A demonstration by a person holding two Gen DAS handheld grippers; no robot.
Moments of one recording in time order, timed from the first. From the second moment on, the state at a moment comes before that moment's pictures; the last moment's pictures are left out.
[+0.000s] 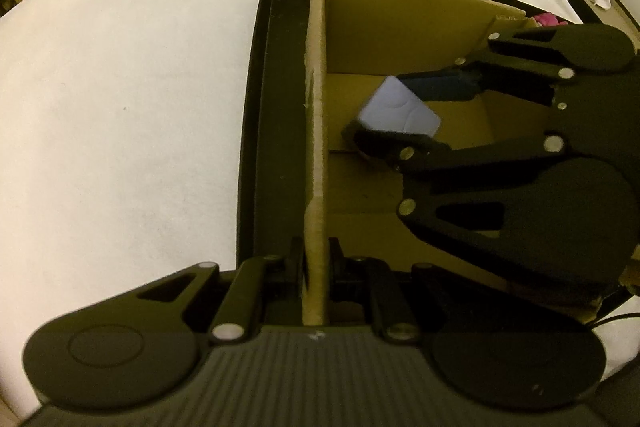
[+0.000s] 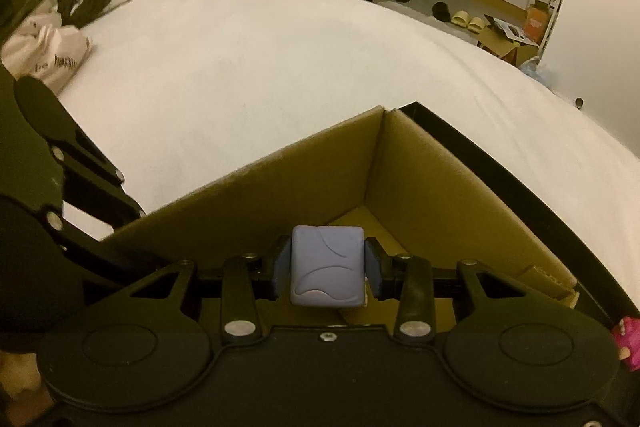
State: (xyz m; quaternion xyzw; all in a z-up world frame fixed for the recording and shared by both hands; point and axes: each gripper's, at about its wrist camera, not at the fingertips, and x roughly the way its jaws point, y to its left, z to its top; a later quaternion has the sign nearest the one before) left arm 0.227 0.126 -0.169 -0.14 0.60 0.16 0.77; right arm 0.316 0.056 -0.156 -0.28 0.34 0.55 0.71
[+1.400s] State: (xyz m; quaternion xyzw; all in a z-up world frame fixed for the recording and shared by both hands) left arm 0.230 0.130 -0.169 -0.15 0.62 0.16 0.76; right arm 0.329 -0.092 -0.090 -0.11 0.36 0.42 0.83
